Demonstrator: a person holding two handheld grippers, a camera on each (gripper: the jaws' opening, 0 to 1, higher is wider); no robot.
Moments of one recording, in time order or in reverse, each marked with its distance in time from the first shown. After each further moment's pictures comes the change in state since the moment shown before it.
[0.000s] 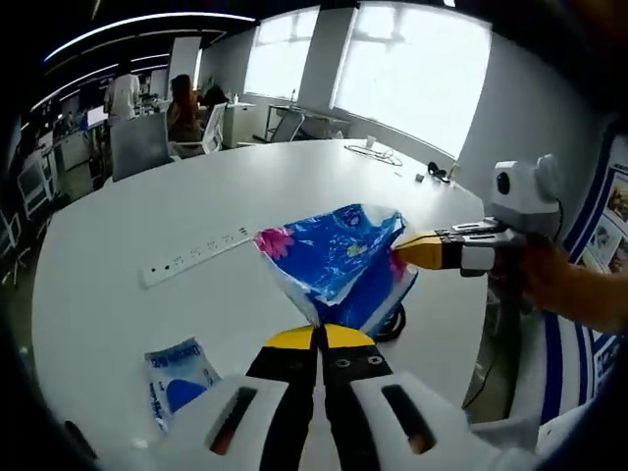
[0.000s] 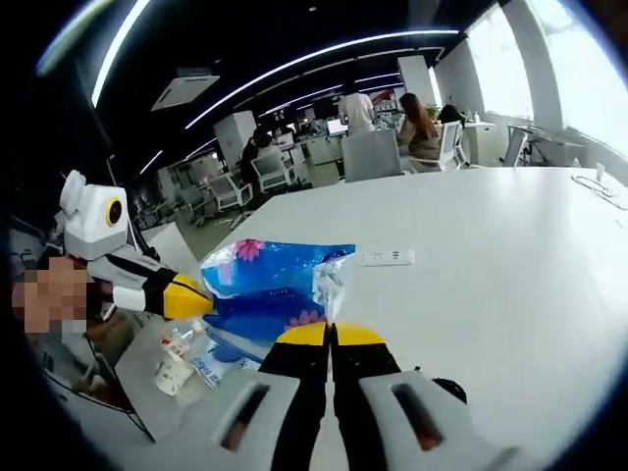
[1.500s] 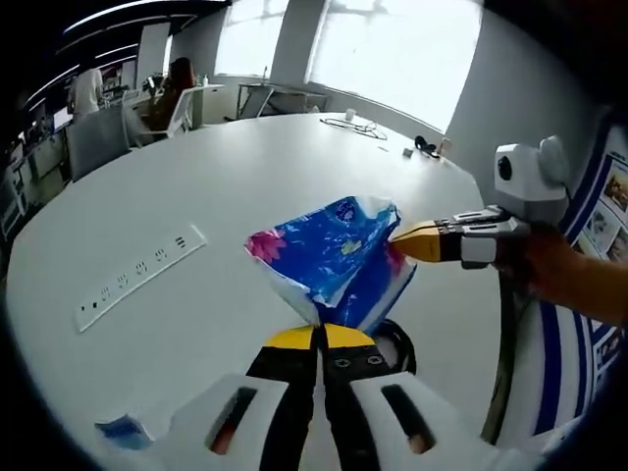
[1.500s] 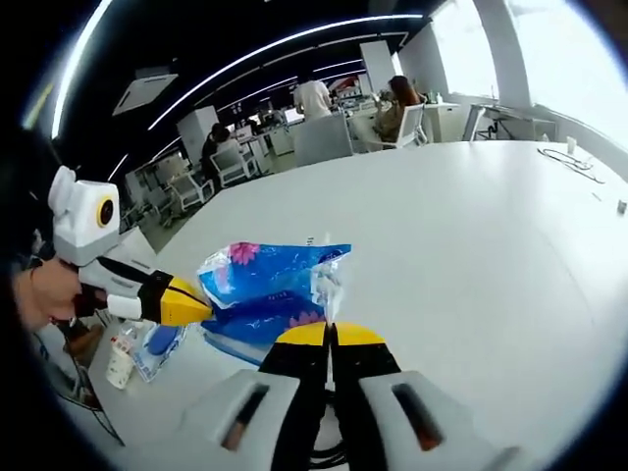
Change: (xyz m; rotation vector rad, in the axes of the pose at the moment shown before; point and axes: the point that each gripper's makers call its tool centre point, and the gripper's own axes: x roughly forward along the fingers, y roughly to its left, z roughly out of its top) left arm 0.155 -0.019 0.010 0.039 0.120 -0.081; right arm 0.032 -0.142 -0.028 0.085 0.070 -0.129
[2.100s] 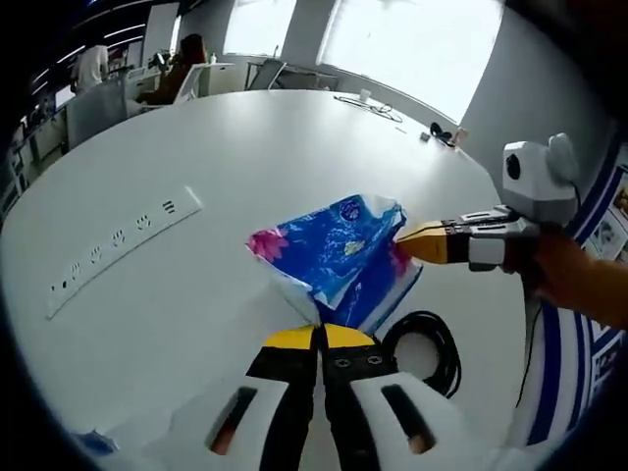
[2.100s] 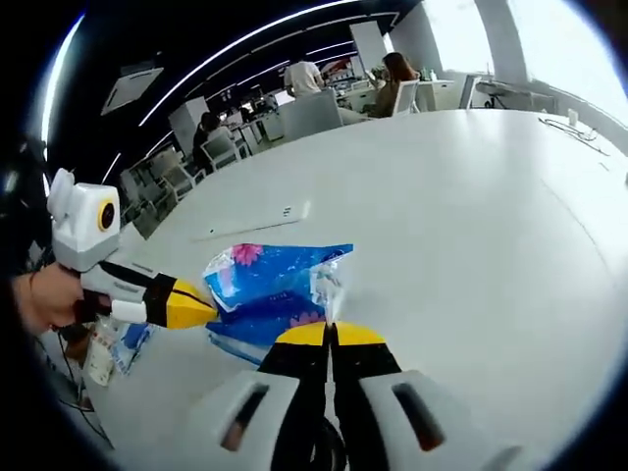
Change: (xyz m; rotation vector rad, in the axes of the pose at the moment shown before) left arm 0.062 0.030 -0.032 -0.054 0.062 0.011; right arm 0.053 -0.031 -0.038 0.038 0.074 -0.002
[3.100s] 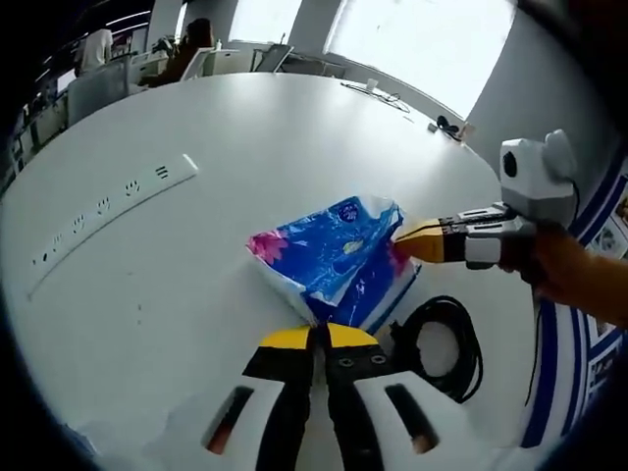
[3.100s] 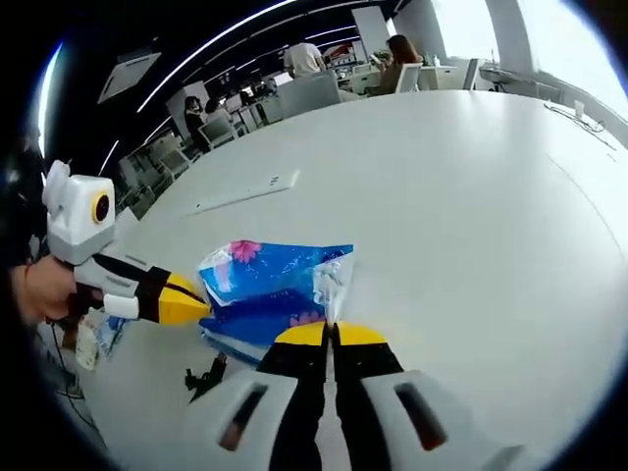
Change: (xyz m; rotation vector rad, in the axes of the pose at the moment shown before) left arm 0.020 0.007 -0.020 -0.037 0.033 -0.009; right arm 0.023 -0.015 -0.026 -0.014 0.070 -0.005
